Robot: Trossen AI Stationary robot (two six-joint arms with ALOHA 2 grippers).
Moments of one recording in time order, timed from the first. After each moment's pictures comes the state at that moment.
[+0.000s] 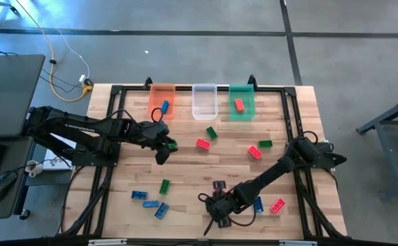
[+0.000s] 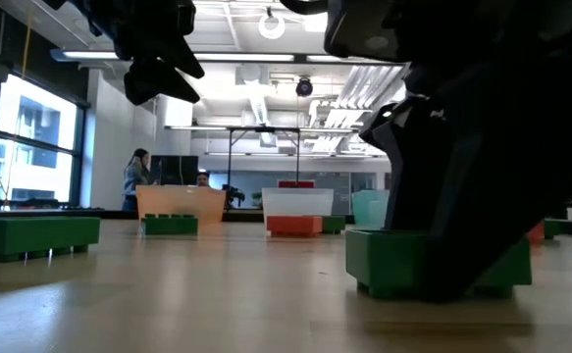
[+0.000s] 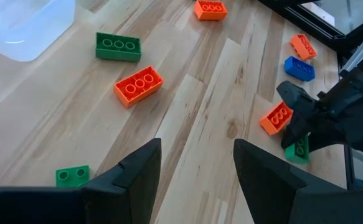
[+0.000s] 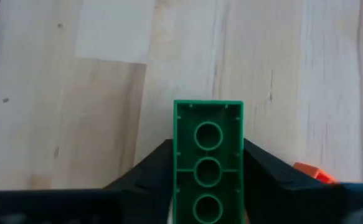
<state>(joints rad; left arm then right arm) 0.05 1.11 0.76 -0.34 -0.09 -0.54 0.58 2.08 1.37 -0.41 0.16 0.42</state>
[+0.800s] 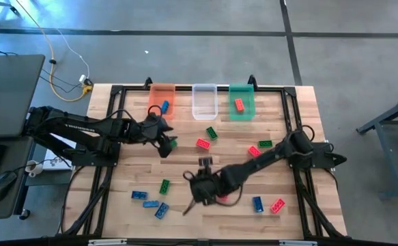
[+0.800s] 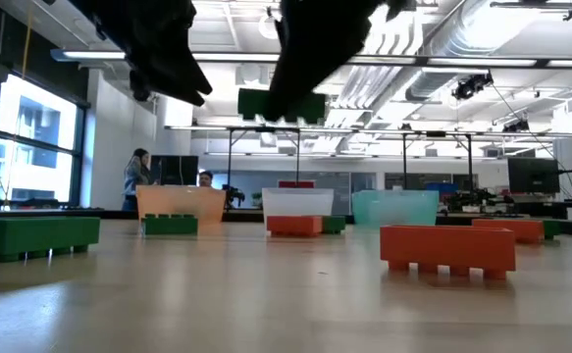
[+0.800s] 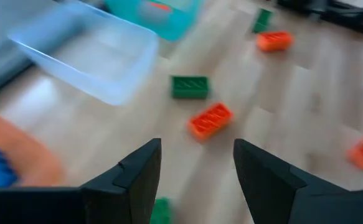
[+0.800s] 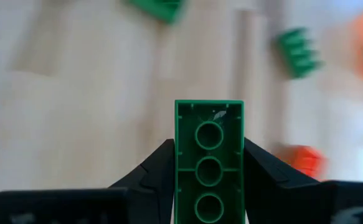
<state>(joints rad) 0.05 1.11 0.76 -0.34 -0.40 -0.39 0.41 2.08 1.75 -0.82 0.44 0.13</state>
